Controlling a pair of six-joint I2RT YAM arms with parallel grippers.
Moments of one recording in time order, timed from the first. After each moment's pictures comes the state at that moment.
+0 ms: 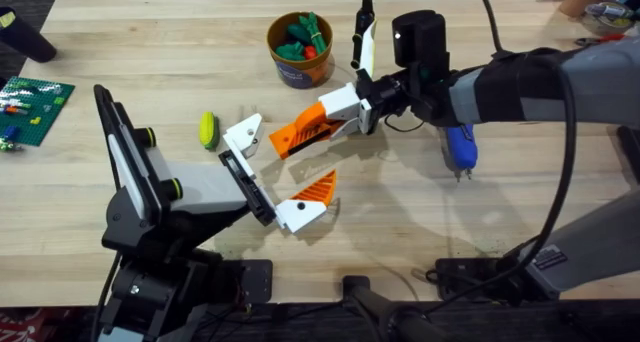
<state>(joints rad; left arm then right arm) -0.22 0.00 0.00 -0.06 0.74 -0.01 0.45 1.80 0.84 0.40 -1.46 0.97</state>
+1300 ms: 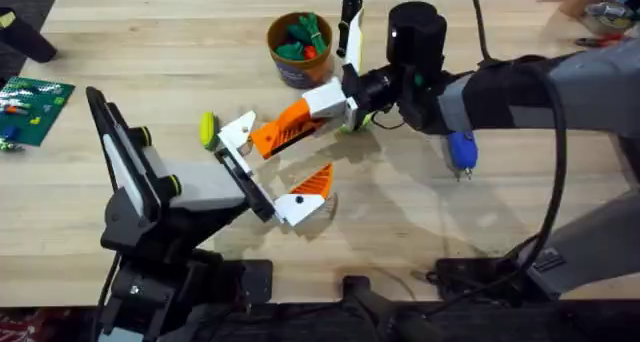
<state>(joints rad) -0.21 0.00 0.01 -0.06 0.70 -0.02 0.52 1.80 0.83 0.71 -1.41 1.17</state>
